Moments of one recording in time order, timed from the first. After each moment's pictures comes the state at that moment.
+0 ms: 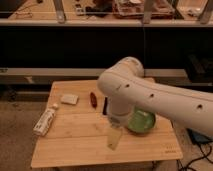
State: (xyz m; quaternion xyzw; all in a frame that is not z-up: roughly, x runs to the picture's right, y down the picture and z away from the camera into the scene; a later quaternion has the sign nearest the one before) arm 0.021 0.155 0.534 -0.09 -0.36 -0.91 0.19
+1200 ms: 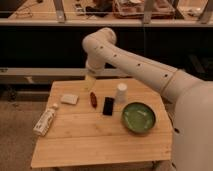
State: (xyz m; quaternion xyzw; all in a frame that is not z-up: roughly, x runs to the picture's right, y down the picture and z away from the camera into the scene) arm -0.028 -0.070 0.765 0.03 -0.24 -0.94 0.25
